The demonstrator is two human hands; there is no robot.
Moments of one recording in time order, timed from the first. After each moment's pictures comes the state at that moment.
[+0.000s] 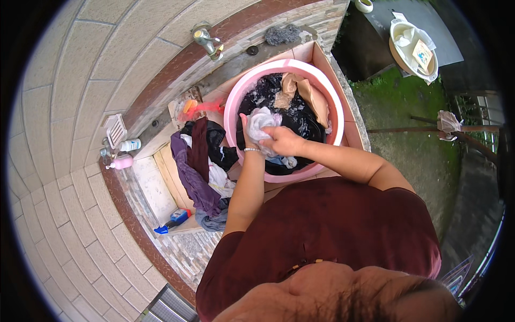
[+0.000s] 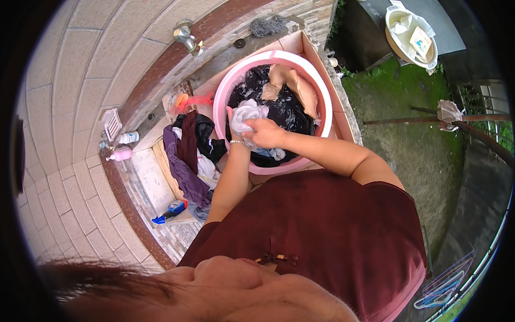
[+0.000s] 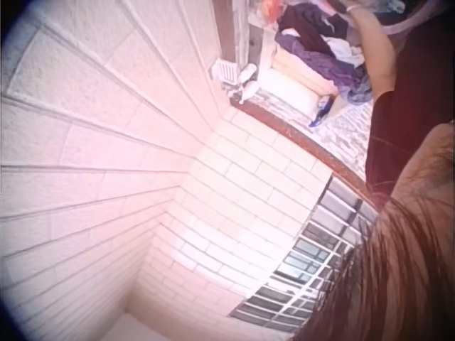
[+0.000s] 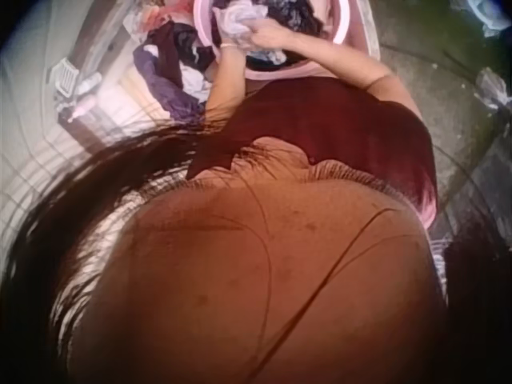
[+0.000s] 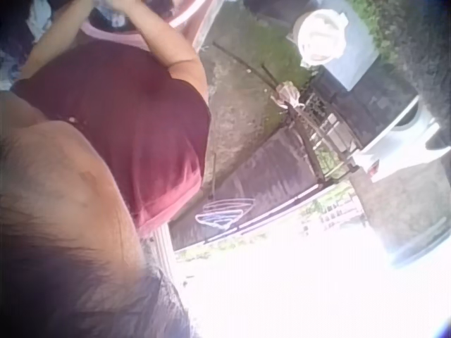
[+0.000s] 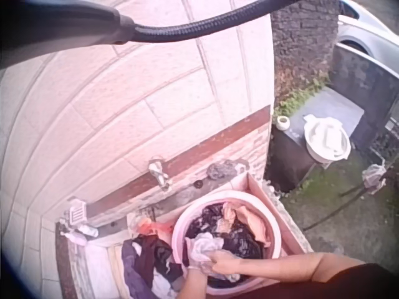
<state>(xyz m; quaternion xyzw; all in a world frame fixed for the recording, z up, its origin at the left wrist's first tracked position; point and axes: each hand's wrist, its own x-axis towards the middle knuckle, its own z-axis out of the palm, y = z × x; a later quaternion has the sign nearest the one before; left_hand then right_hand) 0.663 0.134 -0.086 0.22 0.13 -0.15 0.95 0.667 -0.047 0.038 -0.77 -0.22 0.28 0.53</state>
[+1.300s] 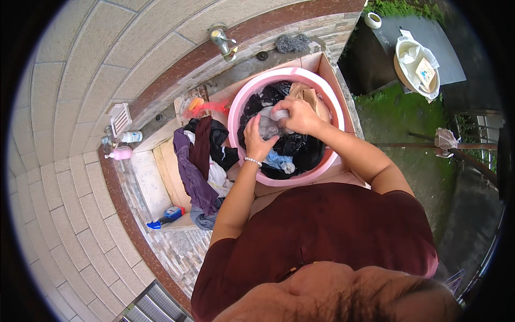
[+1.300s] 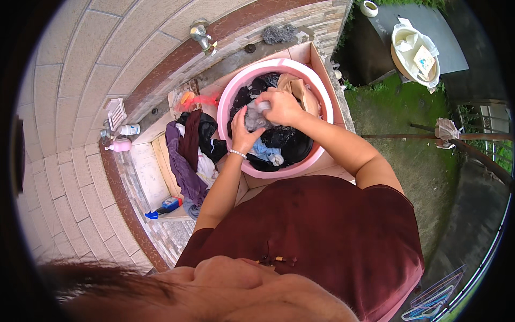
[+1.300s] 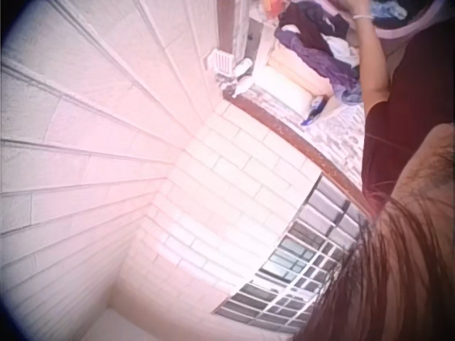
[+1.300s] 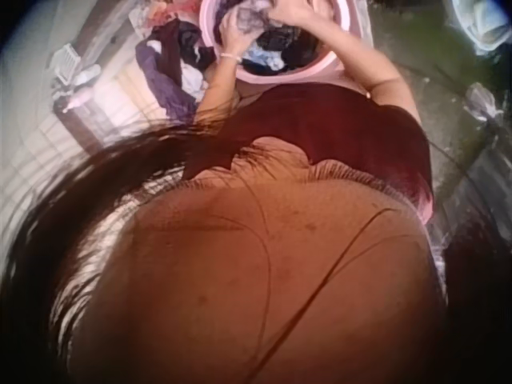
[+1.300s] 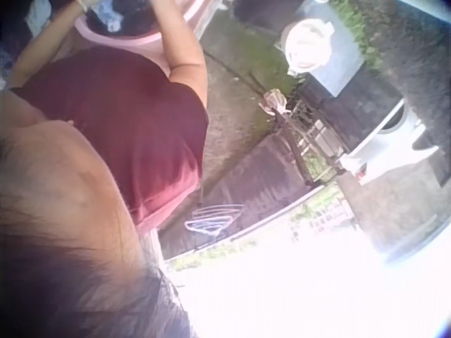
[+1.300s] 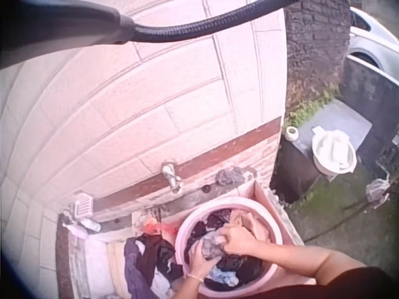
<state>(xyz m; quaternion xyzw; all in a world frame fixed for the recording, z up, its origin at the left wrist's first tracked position) 0.643 0.103 -0.007 0.92 0.06 0.01 0.38 0.741 -0.091 0.063 -0.84 -0.24 0.14 0.46</state>
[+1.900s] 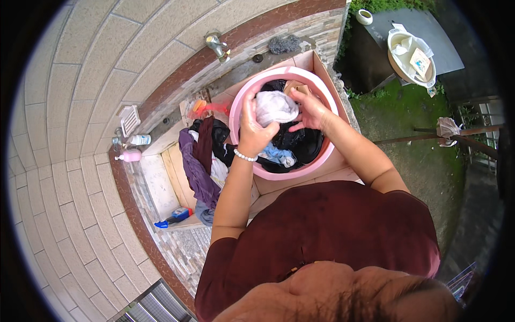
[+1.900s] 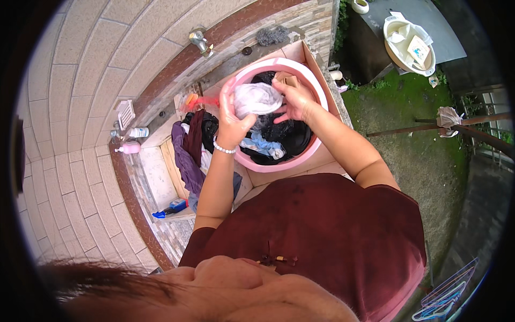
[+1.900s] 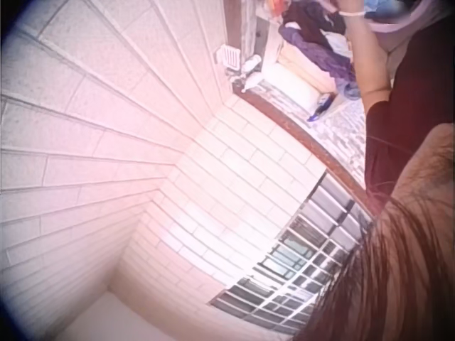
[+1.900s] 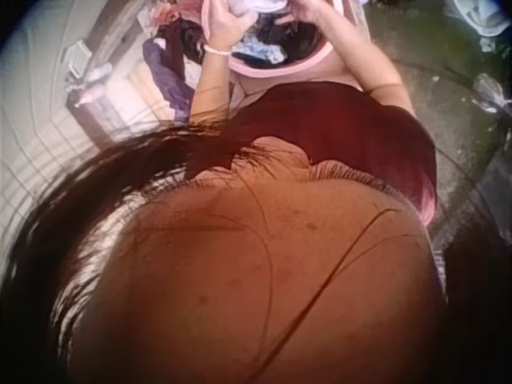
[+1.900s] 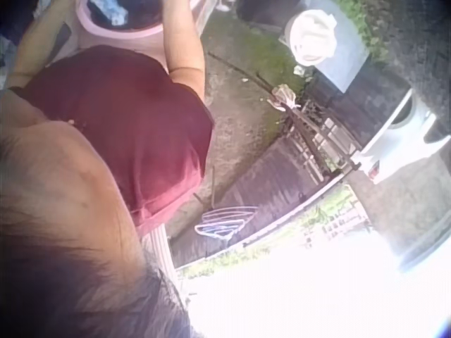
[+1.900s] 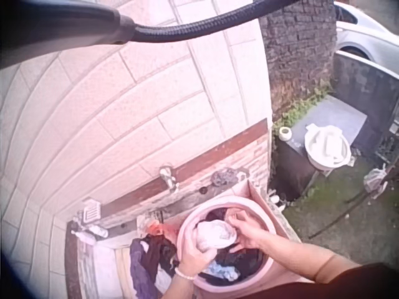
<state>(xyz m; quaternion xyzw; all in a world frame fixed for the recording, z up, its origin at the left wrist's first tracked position) 0.661 0.041 0.159 0.72 -0.08 0.04 0.69 0.730 -0.130 0.084 -0.41 0.25 0.44 0.76</state>
